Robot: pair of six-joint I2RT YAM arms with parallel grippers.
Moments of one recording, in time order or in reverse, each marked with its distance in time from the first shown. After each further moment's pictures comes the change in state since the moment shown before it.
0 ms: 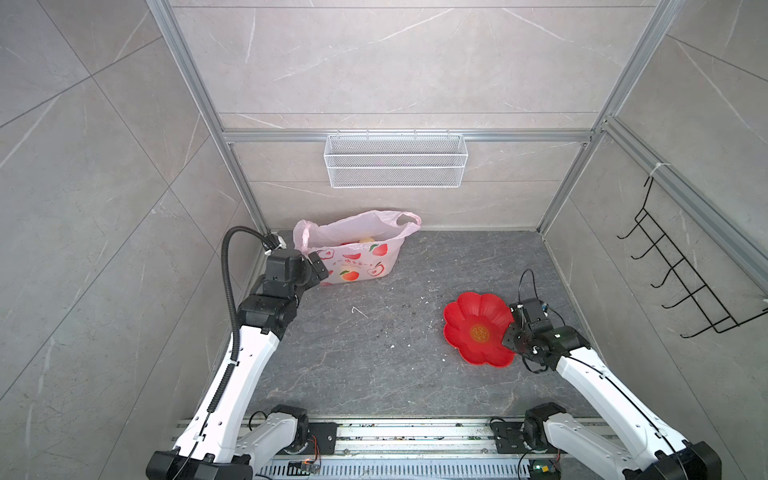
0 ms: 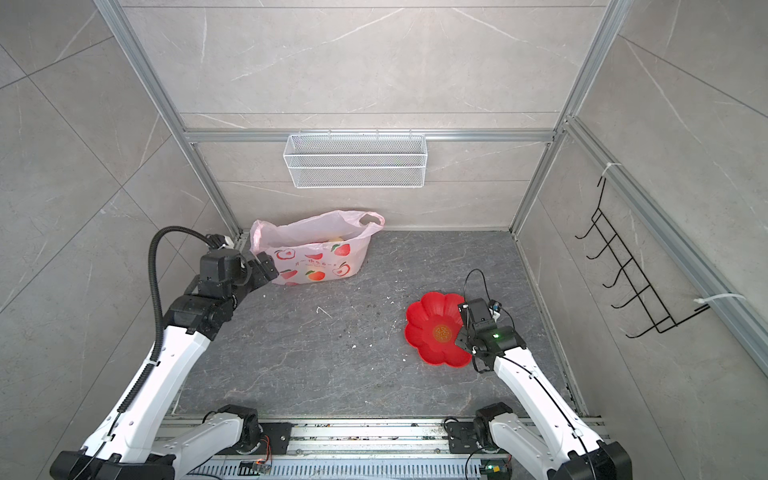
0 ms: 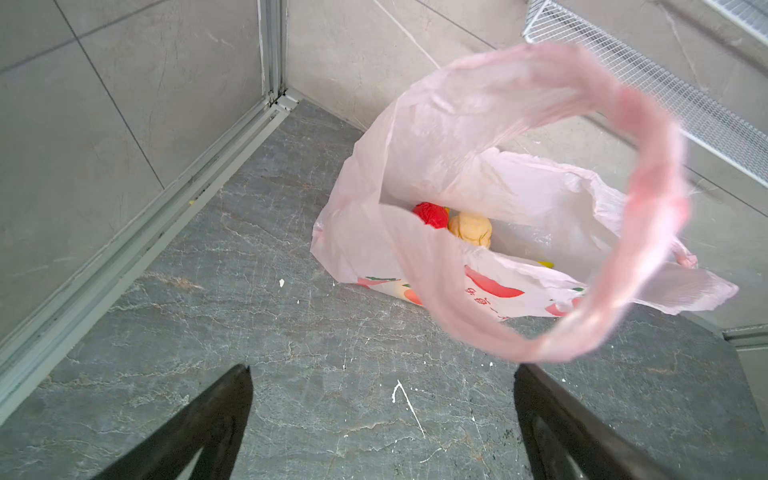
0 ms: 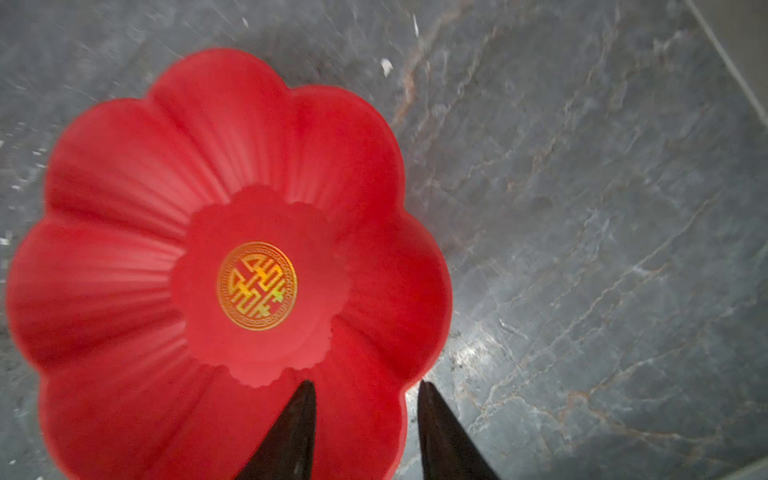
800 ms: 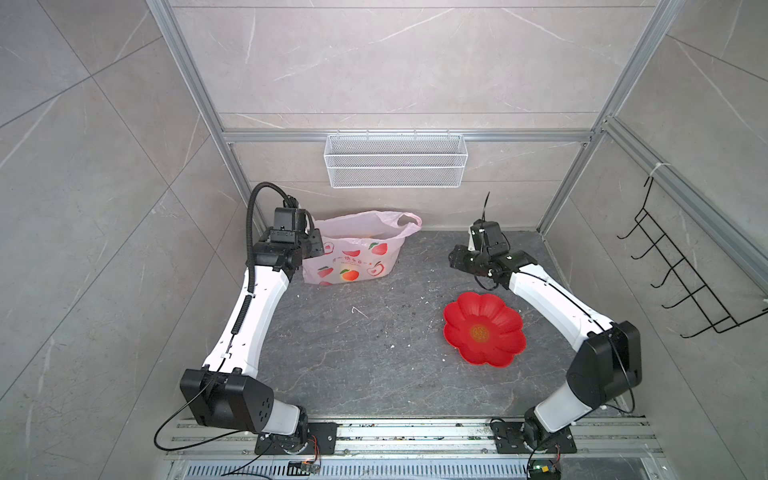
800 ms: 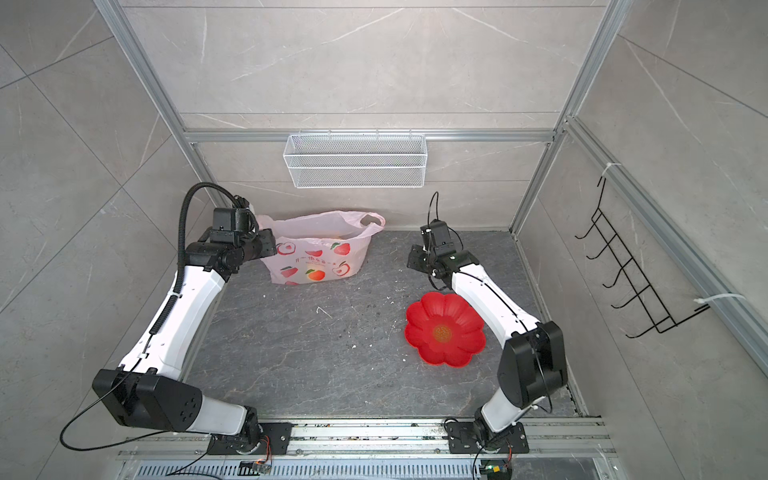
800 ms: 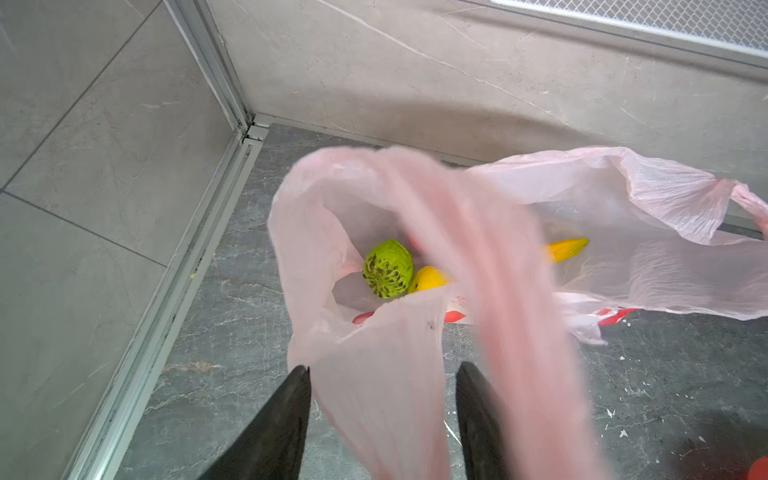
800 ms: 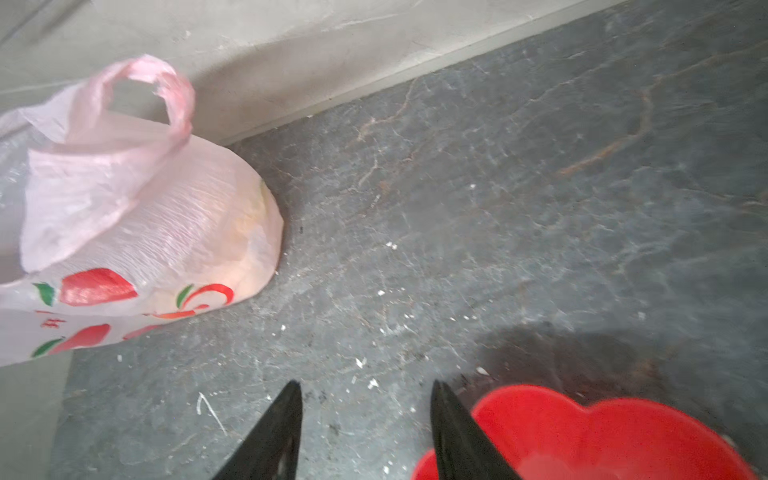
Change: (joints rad) left arm 0.068 0.360 0.322 -0.083 0.124 0.269; right arm 0.093 0.703 0.713 0.364 -0.288 -0.169
